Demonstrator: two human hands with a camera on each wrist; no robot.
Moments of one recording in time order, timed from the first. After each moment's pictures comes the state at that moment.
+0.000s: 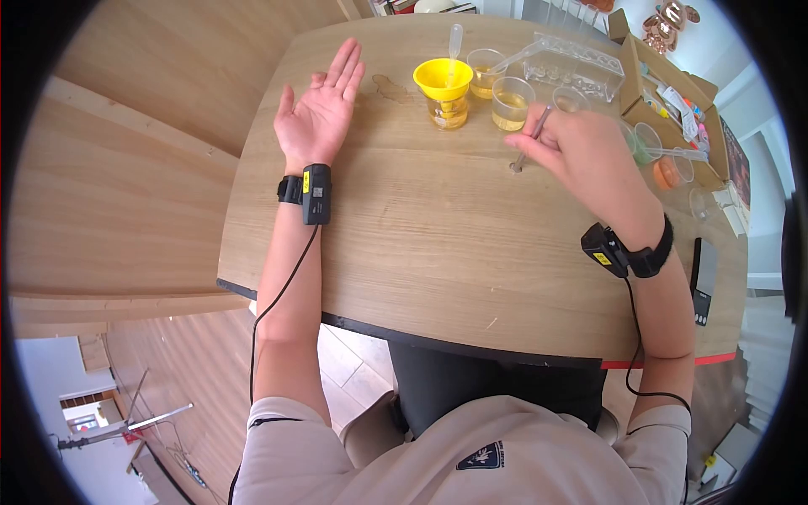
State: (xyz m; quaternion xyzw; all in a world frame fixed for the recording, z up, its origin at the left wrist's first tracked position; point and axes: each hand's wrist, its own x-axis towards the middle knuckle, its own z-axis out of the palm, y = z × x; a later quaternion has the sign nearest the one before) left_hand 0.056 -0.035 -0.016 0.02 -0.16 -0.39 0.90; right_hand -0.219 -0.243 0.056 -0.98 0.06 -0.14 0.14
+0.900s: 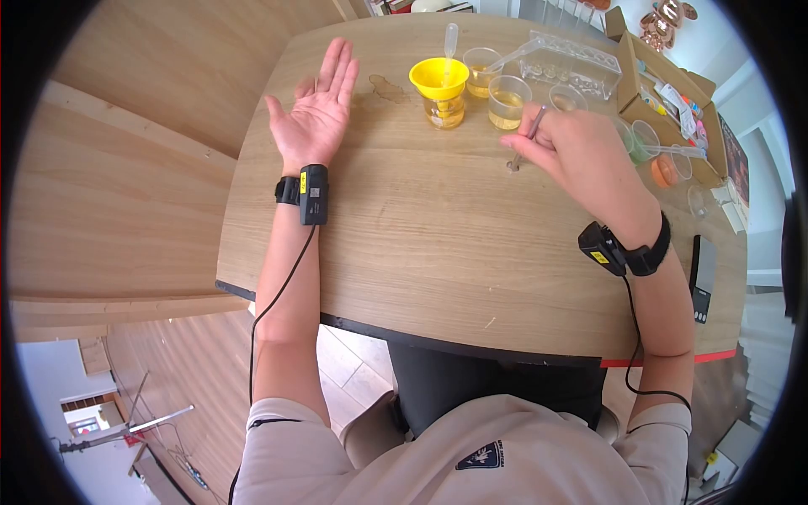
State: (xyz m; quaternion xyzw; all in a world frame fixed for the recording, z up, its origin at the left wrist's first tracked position) left_hand 0.054 -0.032 -0.023 -0.01 -0.20 -0.40 0.89; right_hand -0.218 -0.243 0.054 -0.98 0.07 -0.12 0.15
